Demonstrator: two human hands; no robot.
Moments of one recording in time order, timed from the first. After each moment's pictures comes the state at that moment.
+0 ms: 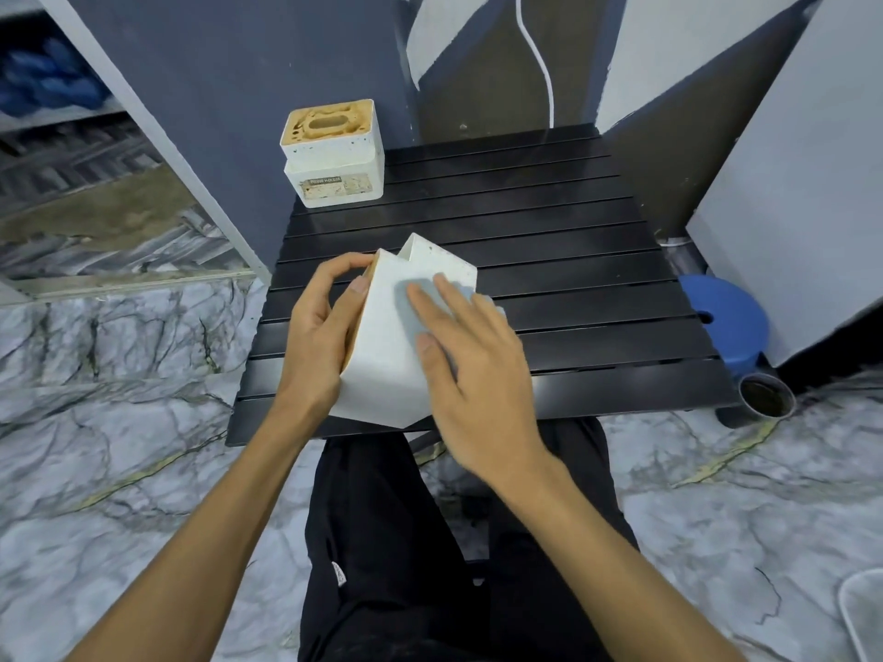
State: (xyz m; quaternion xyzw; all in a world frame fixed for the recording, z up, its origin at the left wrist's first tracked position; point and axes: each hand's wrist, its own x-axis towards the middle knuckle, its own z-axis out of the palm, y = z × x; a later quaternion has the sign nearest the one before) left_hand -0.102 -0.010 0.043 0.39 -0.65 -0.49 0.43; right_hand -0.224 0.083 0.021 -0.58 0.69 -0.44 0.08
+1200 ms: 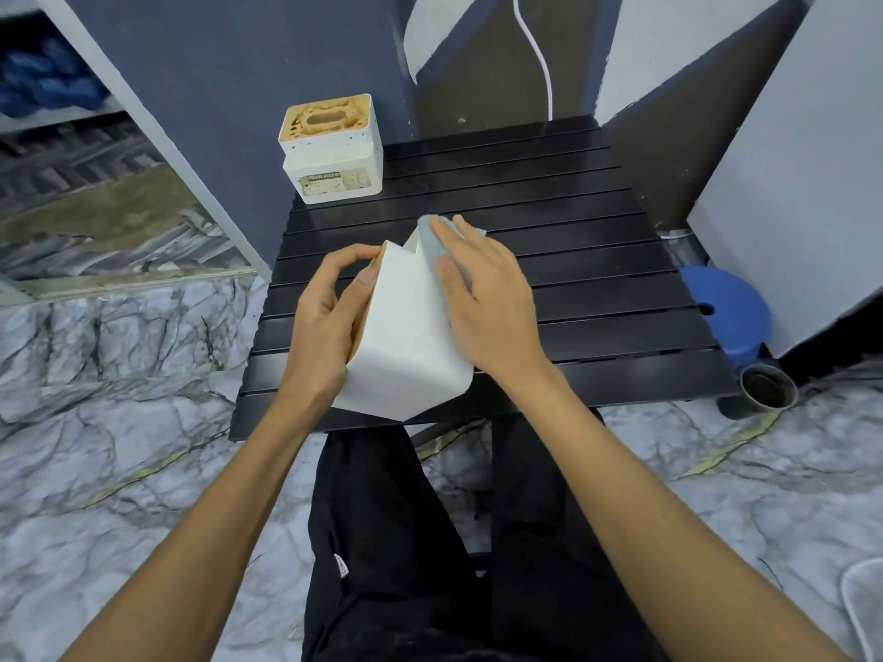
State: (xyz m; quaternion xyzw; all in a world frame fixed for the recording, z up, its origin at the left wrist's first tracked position) left_hand -0.106 -0.009 0.045 0.39 -0.65 -0.50 0.42; right_hand -0.264 0.024 0.016 -0.55 0.70 -0.45 0.12
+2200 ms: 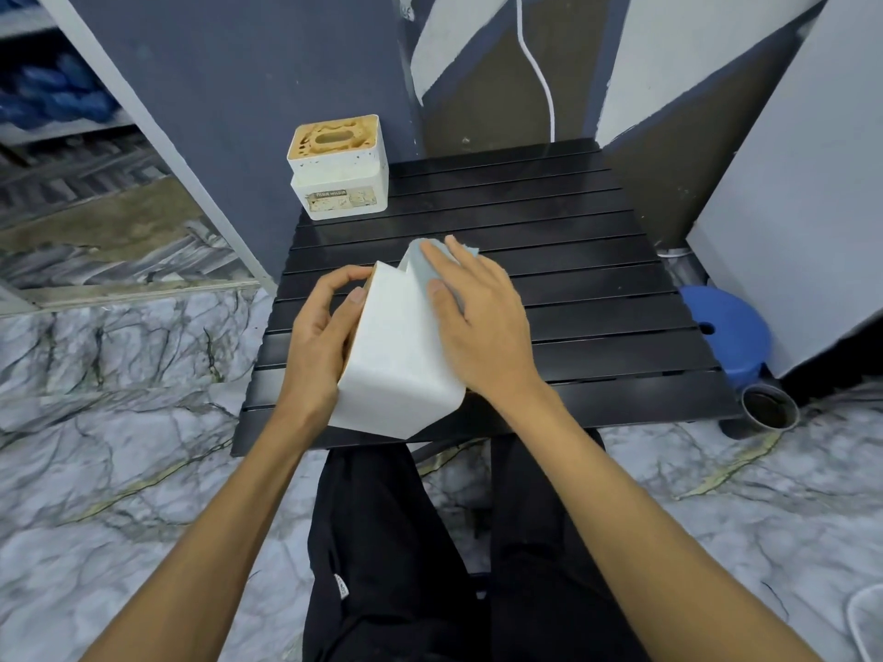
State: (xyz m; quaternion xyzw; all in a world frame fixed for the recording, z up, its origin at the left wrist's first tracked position) left_hand -0.100 -0.012 0.045 0.40 -0.63 -0.50 0.43; right_hand -0.255 0.026 0.026 -0.56 0.70 -0.43 0.11
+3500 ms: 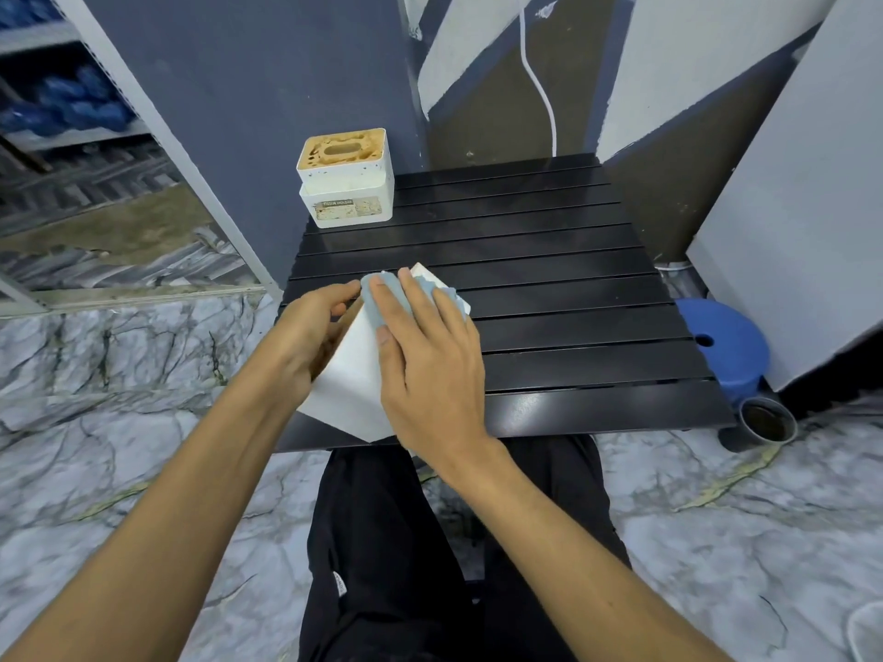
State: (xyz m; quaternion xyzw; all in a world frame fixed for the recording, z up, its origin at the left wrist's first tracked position) left_hand -0.098 -0.034 0.081 0.59 -0.49 -0.60 0.25; right_hand -0.196 0.051 0.027 -0.59 0.67 -0.44 0.01
